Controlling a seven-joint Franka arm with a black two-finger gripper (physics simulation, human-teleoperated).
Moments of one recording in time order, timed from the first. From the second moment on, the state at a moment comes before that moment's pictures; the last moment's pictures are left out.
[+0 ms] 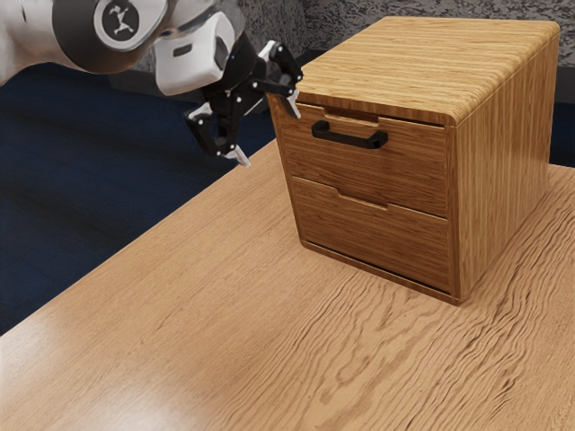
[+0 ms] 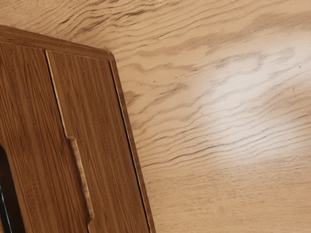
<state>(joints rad) 0.06 0.05 -0.16 -1.27 0.04 1.68 1.75</state>
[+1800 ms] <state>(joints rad) 0.01 0.20 -0.18 -1.27 0.12 2.07 1.83</state>
